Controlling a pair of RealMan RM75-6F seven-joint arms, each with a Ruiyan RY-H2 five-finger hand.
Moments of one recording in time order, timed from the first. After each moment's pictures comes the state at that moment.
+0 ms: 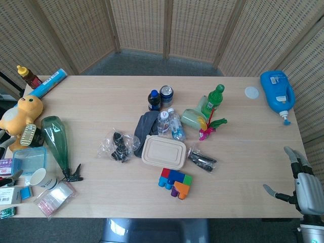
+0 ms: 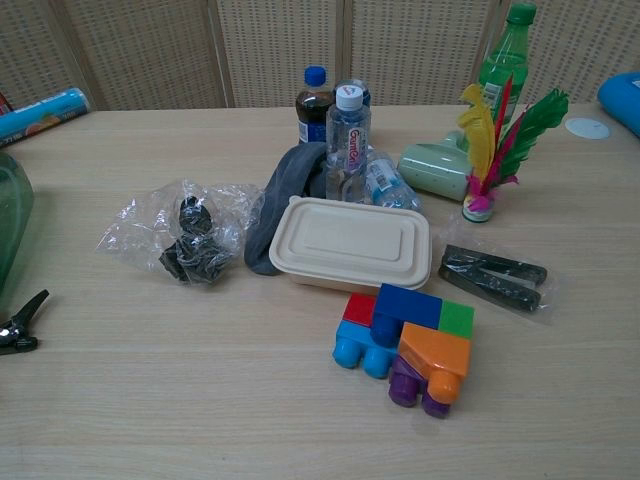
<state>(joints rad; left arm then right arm) -0.09 -1.06 -0.01 -1.58 1.50 1.63 0.02 -0.01 -1.00 0.08 -1.98 -1.47 1.53 0.07</state>
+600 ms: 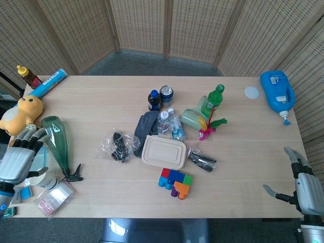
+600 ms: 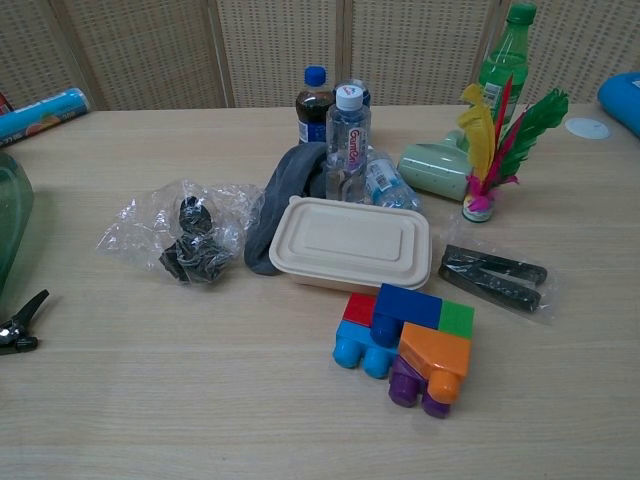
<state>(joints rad) -0.26 -1.05 -0.04 -1.67 1.49 1.29 0.18 -0.01 -0.99 0.08 -2.00 -1.46 1.53 0.08</state>
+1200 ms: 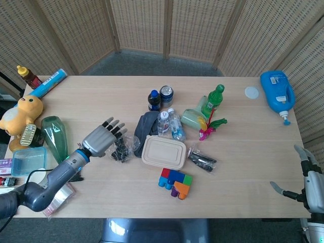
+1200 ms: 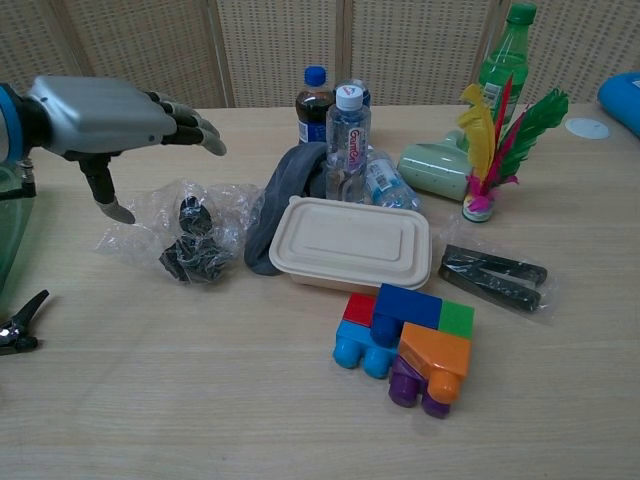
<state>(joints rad) -0.81 -1.31 -0.13 -1.56 1.20 0.69 0.66 -0.01 -0.96 0.11 -1.98 -1.39 1.52 0.16</state>
